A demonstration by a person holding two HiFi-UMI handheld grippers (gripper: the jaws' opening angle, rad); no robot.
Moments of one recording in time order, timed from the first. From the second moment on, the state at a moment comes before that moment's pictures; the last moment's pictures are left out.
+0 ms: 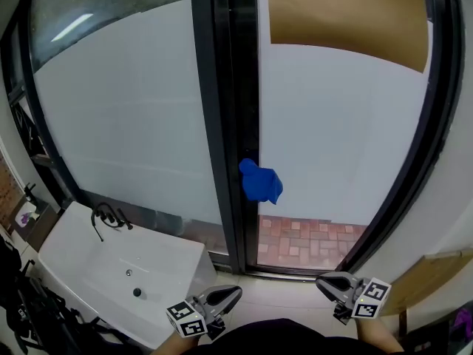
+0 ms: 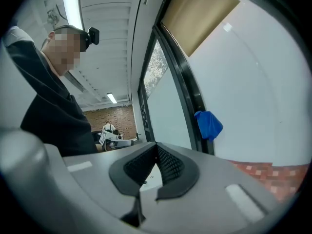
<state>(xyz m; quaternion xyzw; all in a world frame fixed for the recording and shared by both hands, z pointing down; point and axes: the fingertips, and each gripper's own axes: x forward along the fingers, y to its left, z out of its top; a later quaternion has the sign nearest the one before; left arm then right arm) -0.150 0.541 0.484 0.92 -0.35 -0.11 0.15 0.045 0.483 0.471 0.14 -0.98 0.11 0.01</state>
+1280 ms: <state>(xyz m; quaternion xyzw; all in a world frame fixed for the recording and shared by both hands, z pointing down) -0.135 0.066 0.450 0.76 -0.37 0.48 -0.24 0.021 0.142 0.454 -0.07 -0.99 0.09 0.02</state>
